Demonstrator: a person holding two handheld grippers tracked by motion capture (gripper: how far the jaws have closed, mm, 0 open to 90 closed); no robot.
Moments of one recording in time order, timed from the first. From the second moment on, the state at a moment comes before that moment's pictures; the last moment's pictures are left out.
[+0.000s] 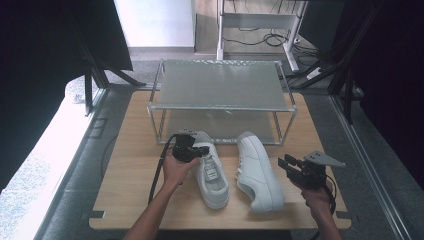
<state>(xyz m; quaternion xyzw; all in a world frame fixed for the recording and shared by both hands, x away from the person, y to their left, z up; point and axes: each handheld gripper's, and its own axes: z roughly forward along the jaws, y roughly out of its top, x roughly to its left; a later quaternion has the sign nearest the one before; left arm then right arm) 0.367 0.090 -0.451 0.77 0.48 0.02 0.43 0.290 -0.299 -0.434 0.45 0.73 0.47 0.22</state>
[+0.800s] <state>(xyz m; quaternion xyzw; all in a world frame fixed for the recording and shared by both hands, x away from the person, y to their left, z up) 0.291 0.076 -0.431 0.79 0.39 0.00 0.47 0.288 -0.301 -0.433 0.46 0.72 0.47 0.22</state>
